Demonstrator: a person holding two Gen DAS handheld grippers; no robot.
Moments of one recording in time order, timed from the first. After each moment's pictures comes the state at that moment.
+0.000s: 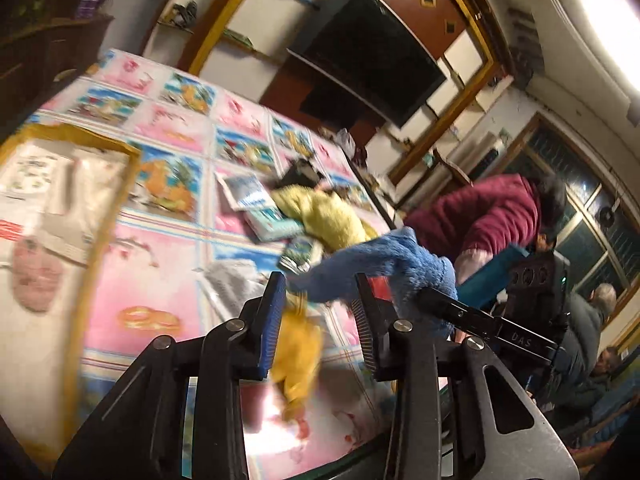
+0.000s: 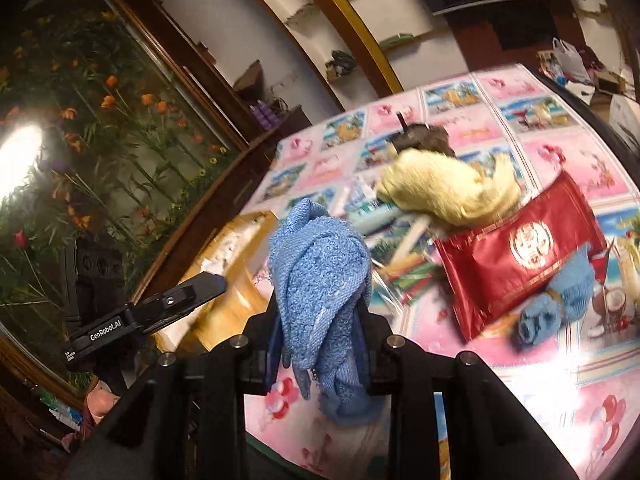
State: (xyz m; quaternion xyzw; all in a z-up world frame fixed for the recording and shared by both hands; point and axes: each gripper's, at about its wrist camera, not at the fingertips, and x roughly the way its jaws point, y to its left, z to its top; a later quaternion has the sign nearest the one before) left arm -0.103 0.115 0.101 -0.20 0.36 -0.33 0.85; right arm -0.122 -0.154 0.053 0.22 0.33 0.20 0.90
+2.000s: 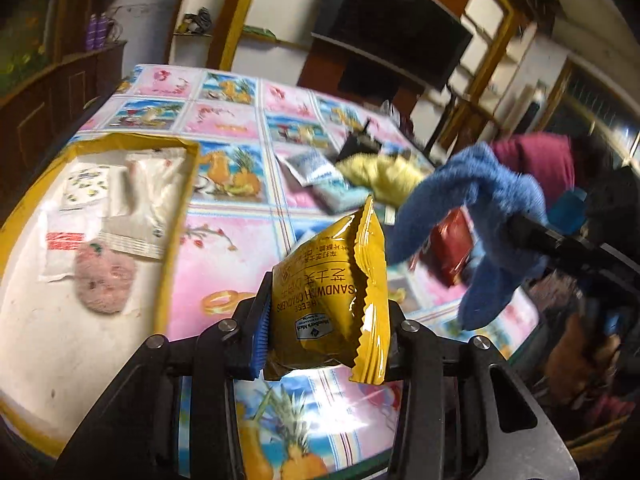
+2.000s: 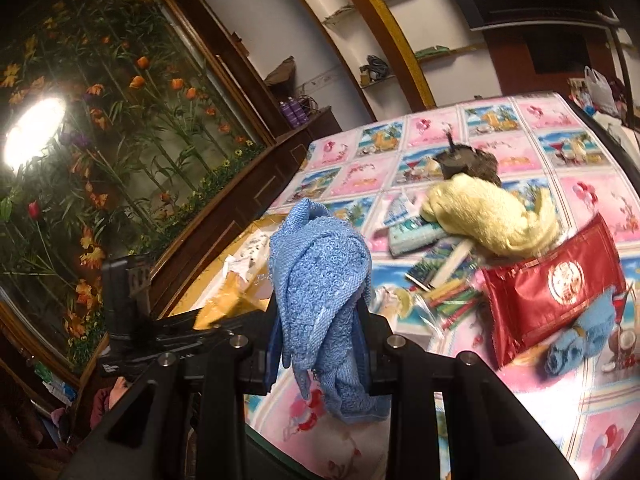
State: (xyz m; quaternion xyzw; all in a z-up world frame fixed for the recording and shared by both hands) left arm -0.103 0.127 0.073 -0.09 0.38 -0.27 0.88; right arm -0.118 -0.124 0.074 0.18 0.31 0.25 0.90
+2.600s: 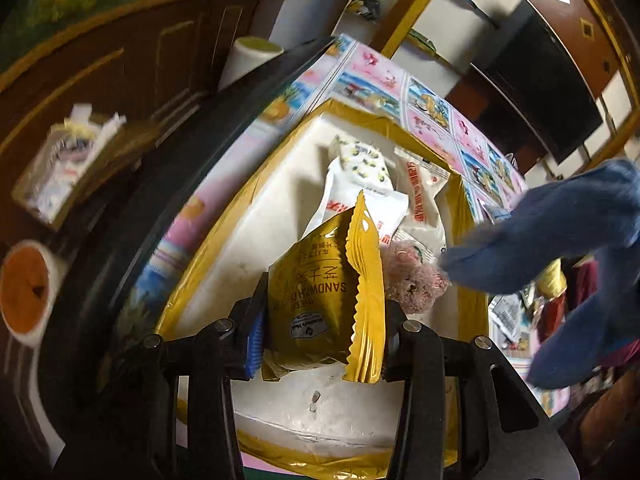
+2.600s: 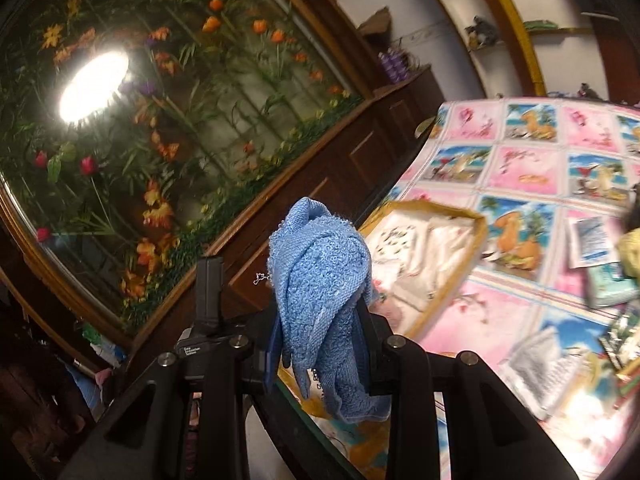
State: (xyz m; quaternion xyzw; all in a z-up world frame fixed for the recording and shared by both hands) left arm -0.068 0.296 0.033 -0.21 0.46 -0.06 0.86; right arm -0.042 0.051 0.103 0.14 0.36 0.40 0.83
